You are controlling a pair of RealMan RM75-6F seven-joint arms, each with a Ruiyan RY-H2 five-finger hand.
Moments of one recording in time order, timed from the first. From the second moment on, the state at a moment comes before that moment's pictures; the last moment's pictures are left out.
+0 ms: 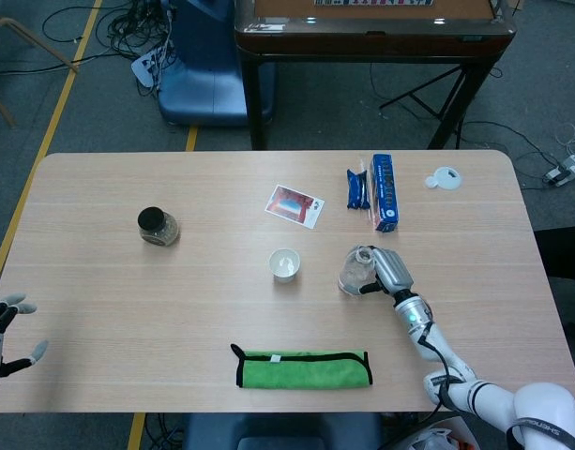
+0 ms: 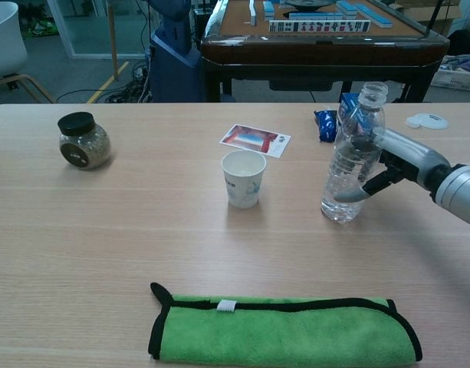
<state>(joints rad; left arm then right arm) -0.04 -1.07 -0.08 -1.72 1.35 1.48 0.08 0.63 -1.78 0.12 -0.90 -1.39 0.98 0.58</state>
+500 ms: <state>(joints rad) -0.04 -1.07 -0.08 -1.72 1.35 1.48 0.09 0.61 -1.72 0.12 -0.97 -1.41 0.99 0.54</state>
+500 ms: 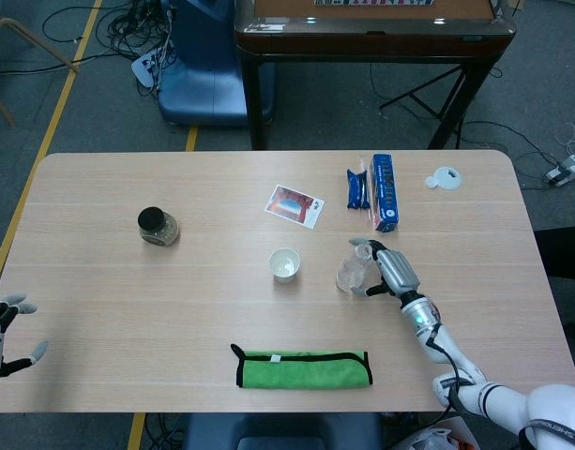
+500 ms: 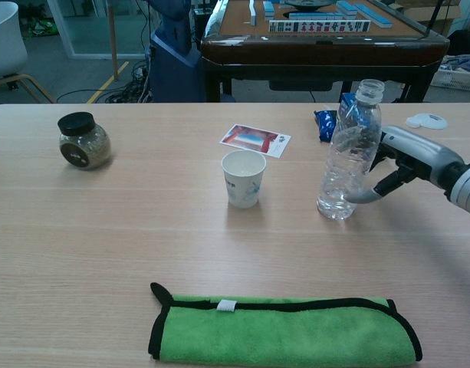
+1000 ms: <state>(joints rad) -0.04 -1.08 -0.07 -1.72 1.36 1.48 0.11 0.55 -1.50 0.11 -1.29 -1.37 1.06 0.12</state>
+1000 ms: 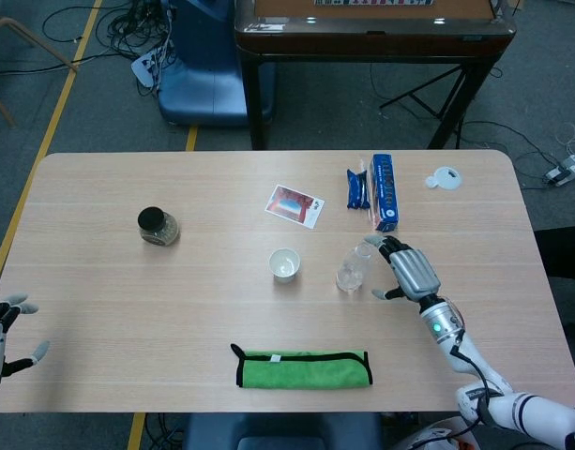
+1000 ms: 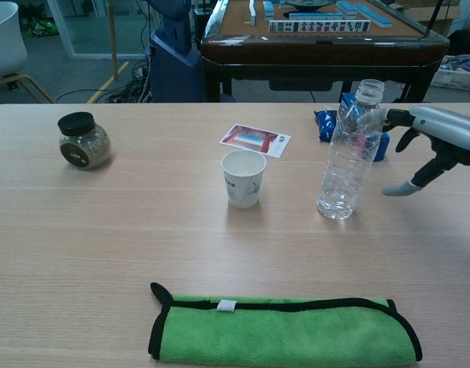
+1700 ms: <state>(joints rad) -0.05 -1.10 -0.06 -1.72 1.38 1.49 0.16 0.26 -1.16 -0.05 -1.63 -1.47 1.37 -0.17</state>
